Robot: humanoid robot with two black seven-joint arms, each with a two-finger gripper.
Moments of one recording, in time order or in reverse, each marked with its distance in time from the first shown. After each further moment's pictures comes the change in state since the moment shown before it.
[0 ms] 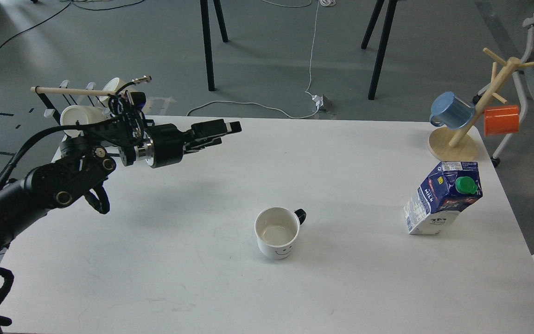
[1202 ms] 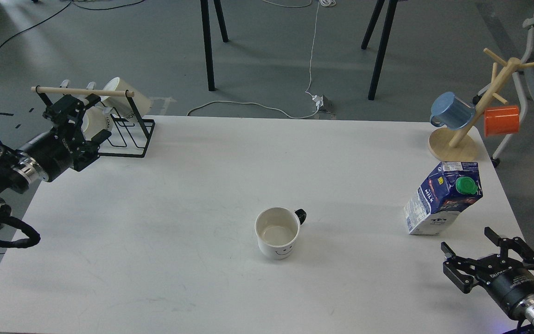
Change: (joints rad) left arm 0.241 0.168 -0.032 0.025 -0.618 0.000 0.000; right arm -0.420 0.328 -0.056 0.309 0.139 0.000 0.006
